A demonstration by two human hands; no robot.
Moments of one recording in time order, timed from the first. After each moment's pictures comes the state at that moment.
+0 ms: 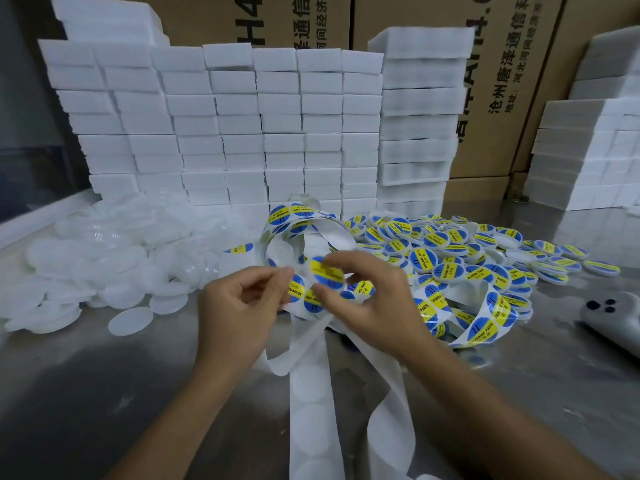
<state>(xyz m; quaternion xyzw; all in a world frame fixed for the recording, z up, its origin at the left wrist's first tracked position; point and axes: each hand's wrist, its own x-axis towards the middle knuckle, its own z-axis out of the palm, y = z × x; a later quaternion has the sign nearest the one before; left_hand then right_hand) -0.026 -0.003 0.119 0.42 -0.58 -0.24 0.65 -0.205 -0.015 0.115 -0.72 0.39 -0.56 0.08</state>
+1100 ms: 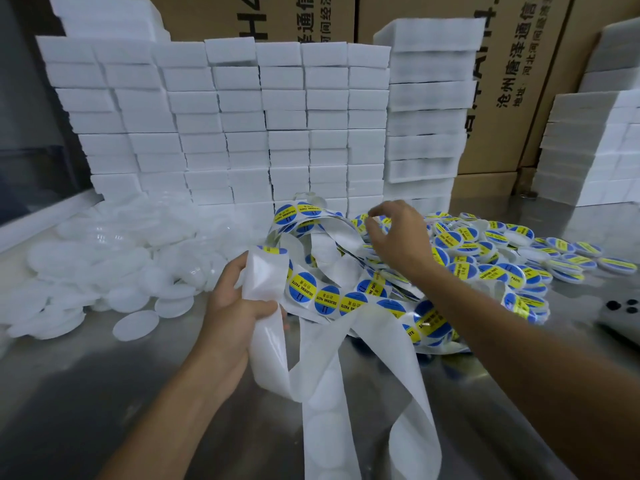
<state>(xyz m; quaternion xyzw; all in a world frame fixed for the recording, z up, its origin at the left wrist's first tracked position) -0.004 -0.019 0.118 0.42 -0.45 -0.52 0.59 -0.246 -0.125 0.142 -0.65 0.60 -0.47 -0.05</state>
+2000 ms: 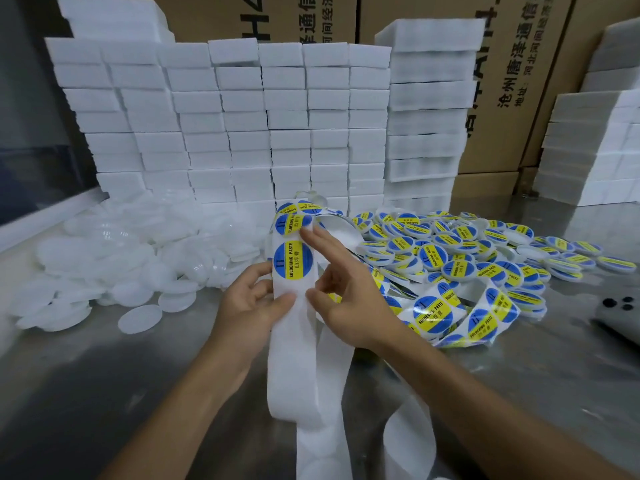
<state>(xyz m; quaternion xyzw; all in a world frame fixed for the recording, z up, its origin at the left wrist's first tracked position) -0.015 -0.013 0.112 0.43 -0.50 -0.49 0.57 -0.169 -0.024 0.116 -0.75 0.35 -0.52 0.22</state>
